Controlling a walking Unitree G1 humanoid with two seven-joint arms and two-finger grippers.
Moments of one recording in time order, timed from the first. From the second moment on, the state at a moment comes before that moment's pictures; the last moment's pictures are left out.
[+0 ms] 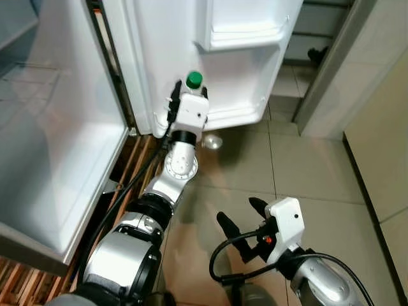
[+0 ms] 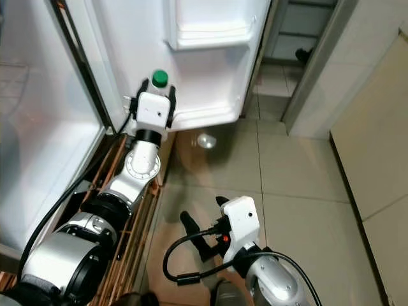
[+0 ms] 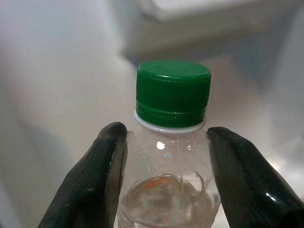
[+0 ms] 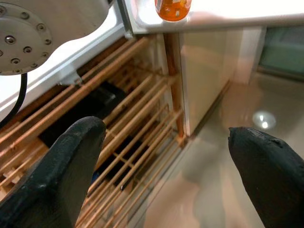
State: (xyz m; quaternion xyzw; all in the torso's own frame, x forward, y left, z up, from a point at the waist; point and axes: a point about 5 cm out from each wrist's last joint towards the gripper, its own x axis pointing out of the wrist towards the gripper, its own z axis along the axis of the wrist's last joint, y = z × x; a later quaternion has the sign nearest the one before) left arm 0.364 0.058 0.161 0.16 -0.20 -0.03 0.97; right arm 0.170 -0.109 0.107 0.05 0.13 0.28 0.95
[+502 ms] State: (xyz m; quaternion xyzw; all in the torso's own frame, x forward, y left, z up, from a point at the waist) left arm 0.334 0.120 0.146 0.02 -0.11 -0.03 0.99; right arm 0.193 -0.131 0.121 0.05 0.08 0.17 0.98
